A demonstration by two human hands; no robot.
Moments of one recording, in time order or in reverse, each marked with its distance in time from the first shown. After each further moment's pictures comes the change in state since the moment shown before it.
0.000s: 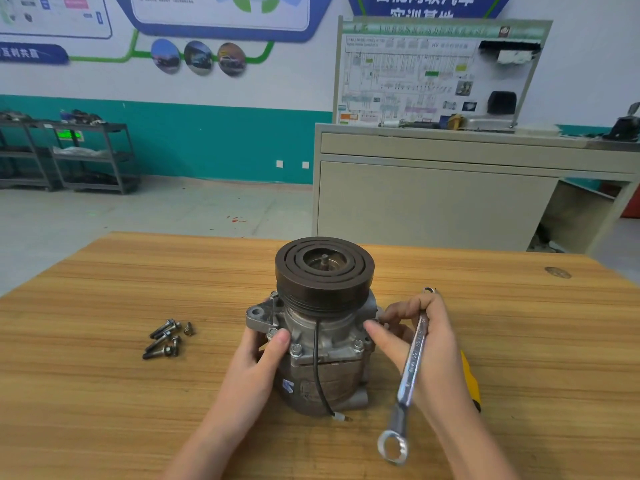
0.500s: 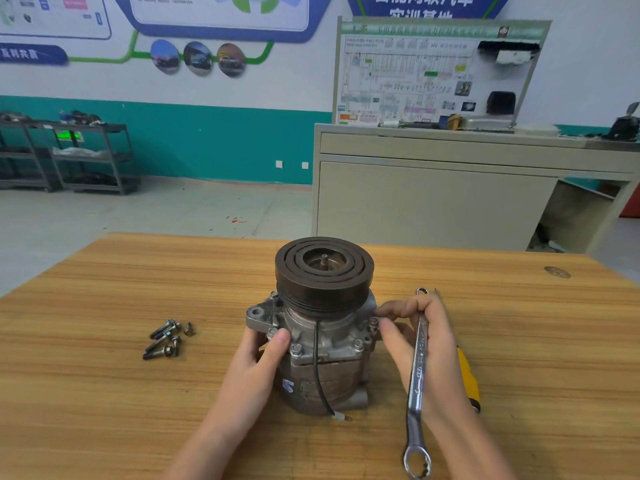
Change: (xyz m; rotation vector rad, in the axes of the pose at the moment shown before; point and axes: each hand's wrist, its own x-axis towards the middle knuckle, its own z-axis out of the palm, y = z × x) left_hand 0.000 -0.001 -0.001 0.018 -0.010 0.003; right_hand -0.003 0.002 0.001 -0.022 0.000 -0.051
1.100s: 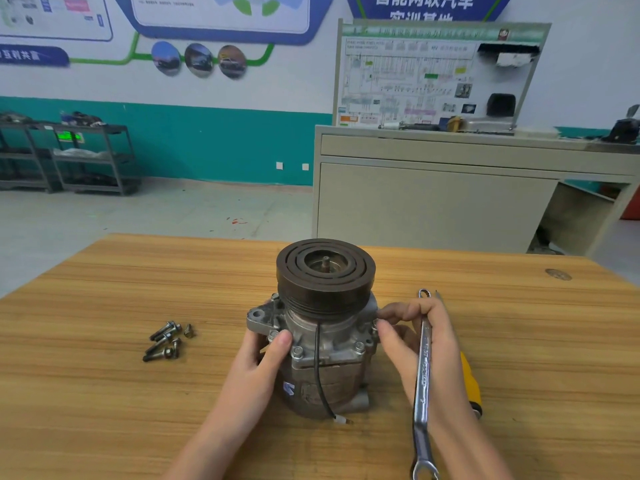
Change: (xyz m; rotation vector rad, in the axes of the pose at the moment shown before) left_hand -0.001 0.003 0.001 0.004 0.008 -0.039; right_hand -0.002 0.001 0.000 -0.013 0.030 -0.006
